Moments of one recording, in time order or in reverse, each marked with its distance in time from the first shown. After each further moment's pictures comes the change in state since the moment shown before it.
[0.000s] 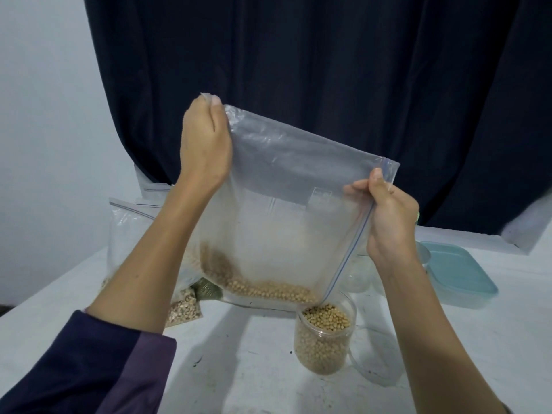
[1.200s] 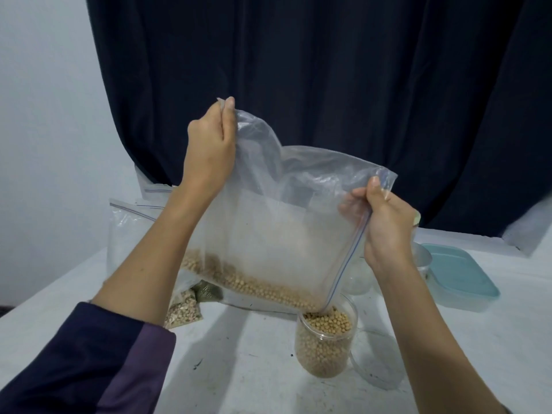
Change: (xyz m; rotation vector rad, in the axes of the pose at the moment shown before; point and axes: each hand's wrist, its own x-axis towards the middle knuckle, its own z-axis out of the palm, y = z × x) left_hand 0.001 -0.006 0.003 -0.037 -0.027 0.191; right_hand 0.000 0.007 0.002 0.072 0.022 0.080
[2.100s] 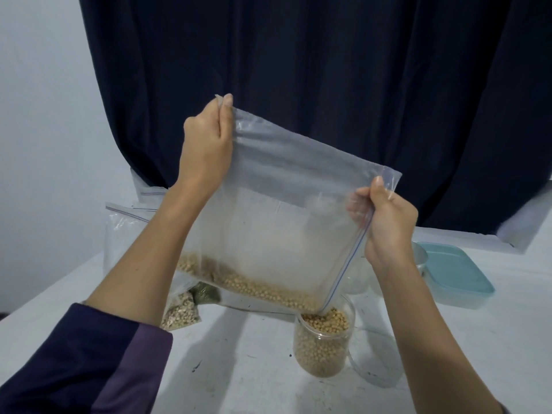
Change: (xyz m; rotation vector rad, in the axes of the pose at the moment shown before) left_hand 0.002 0.007 -0.001 -0.022 -0.030 0.025; right_hand 0.001 0.000 -0.003 -0.079 0.070 -0.002
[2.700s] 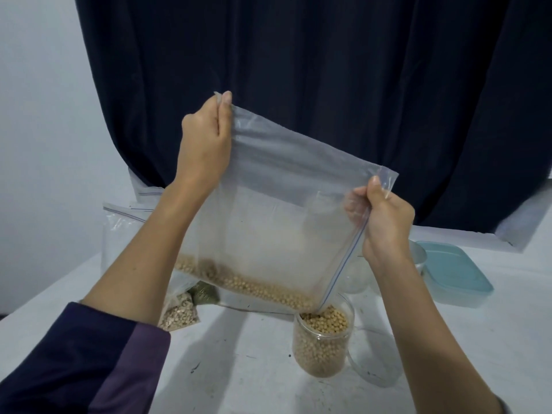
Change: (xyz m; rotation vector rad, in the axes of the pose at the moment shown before) left_hand 0.002 0.001 0.001 0.005 -0.017 0.000; right_hand 0.002 0.000 0.002 0.009 0.012 0.032
